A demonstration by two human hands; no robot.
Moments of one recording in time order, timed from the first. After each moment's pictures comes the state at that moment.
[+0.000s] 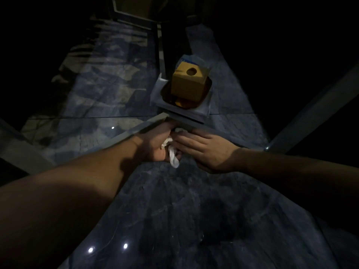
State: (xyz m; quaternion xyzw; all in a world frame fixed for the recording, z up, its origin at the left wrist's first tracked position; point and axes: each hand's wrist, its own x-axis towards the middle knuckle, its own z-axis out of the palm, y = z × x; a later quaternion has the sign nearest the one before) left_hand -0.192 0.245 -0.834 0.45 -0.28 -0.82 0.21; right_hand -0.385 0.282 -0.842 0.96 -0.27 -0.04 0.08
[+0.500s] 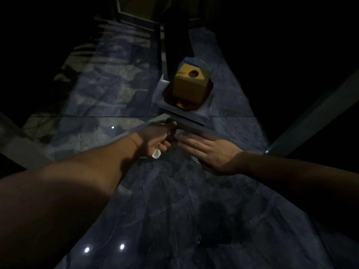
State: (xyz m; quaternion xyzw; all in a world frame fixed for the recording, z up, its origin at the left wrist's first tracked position) left_hand -0.185 0.241 -0.832 0.56 -0.39 -0.68 0.26; right_hand -0.396 0.281 -0.847 0.95 -0.29 -0.06 0.10
